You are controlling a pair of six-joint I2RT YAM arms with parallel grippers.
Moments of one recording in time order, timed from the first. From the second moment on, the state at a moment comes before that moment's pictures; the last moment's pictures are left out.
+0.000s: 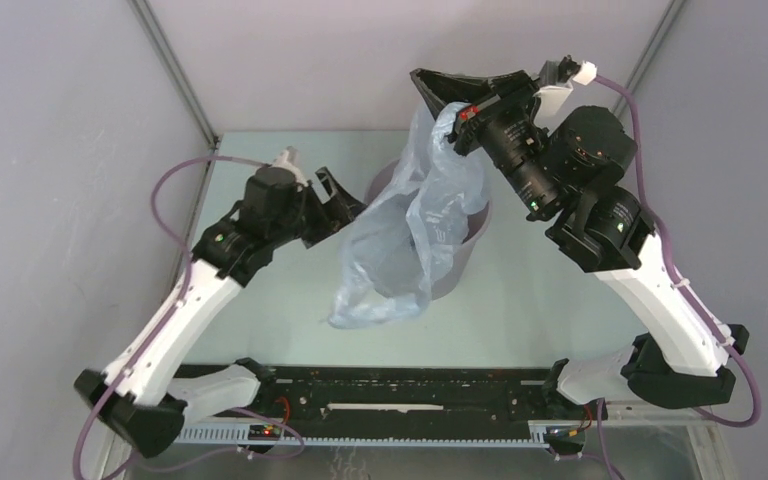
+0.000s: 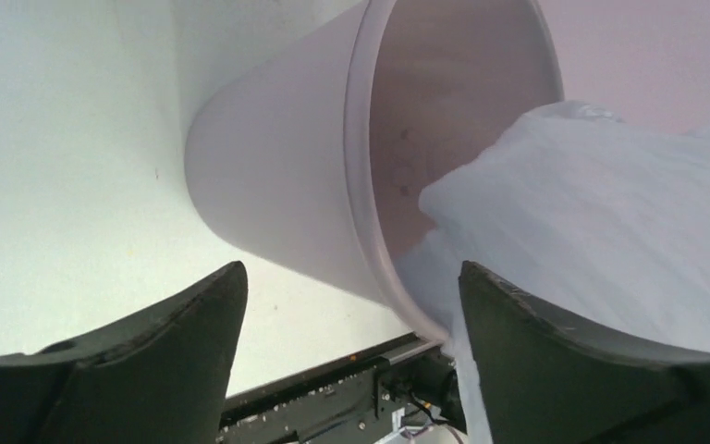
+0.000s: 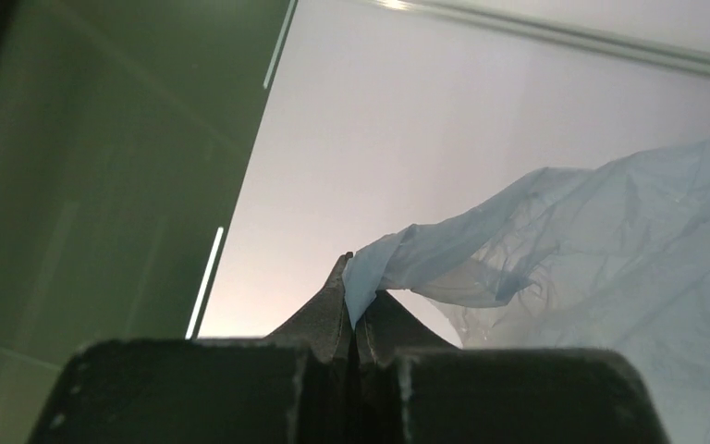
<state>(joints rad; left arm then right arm) -0.53 1.12 1.24 -0.65 0.05 -0.91 0.95 1.35 1.98 -0.31 0.35 1.37</state>
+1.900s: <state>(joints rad) -0.58 0.86 1.54 -0.54 0.39 -1.24 0.90 1.33 1.84 -0.30 0.44 1.40</state>
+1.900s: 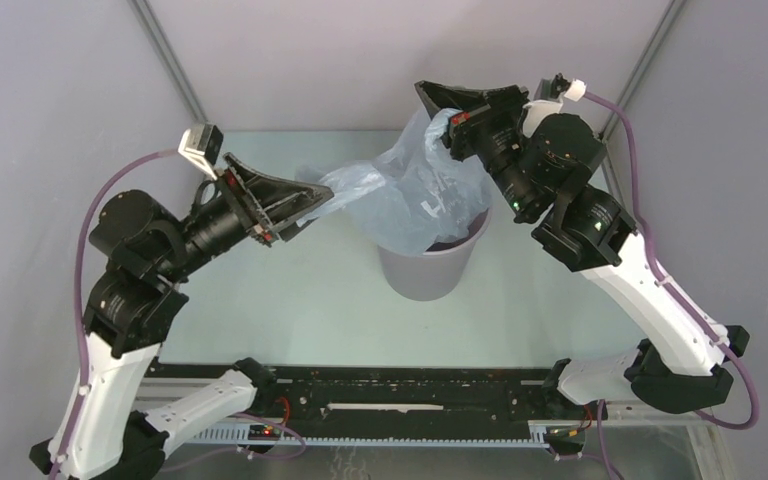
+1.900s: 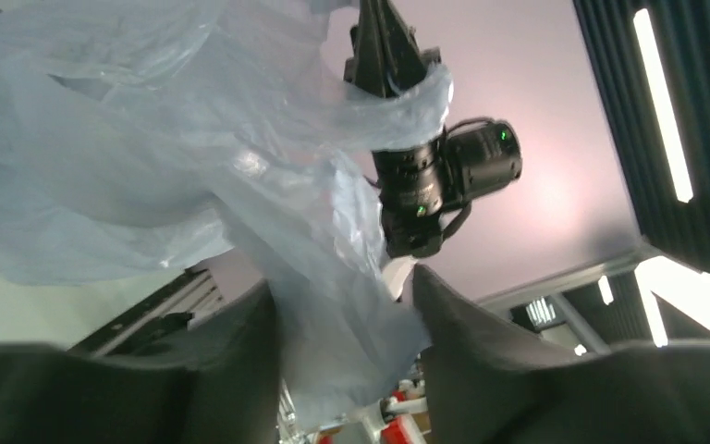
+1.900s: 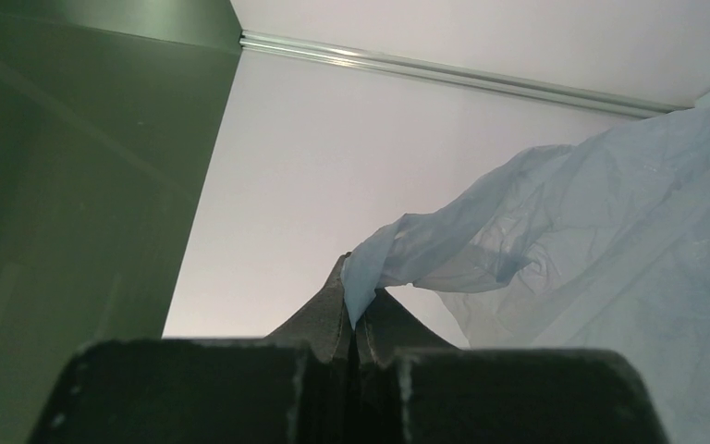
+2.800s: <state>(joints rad) -0.48 1.34 1.76 -0.53 0.41 -0.95 0.44 0.97 1.43 -0.53 0.06 1.39</state>
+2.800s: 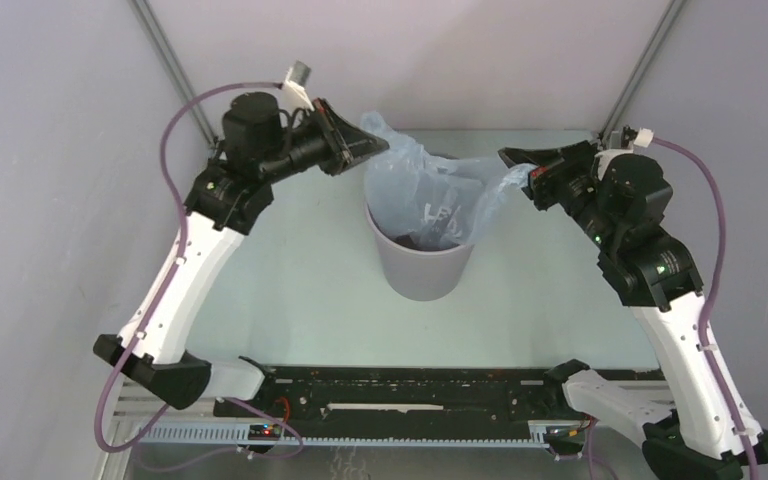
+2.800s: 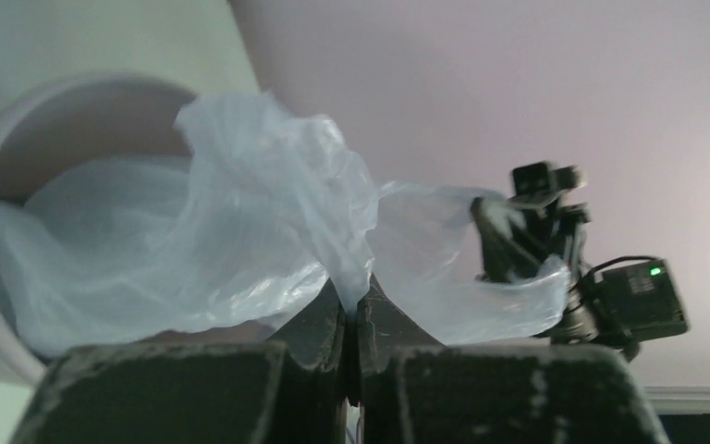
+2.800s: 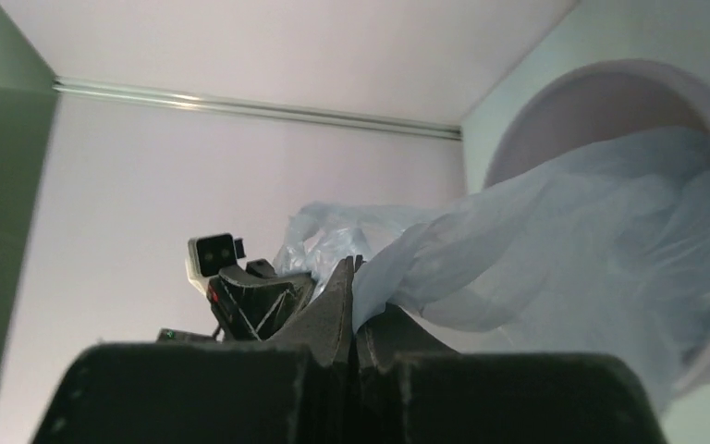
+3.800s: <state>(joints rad) -0.48 1.18 1.29 -0.50 0.43 -0.87 0.20 1.30 1.53 -0.93 -0.71 0.49</state>
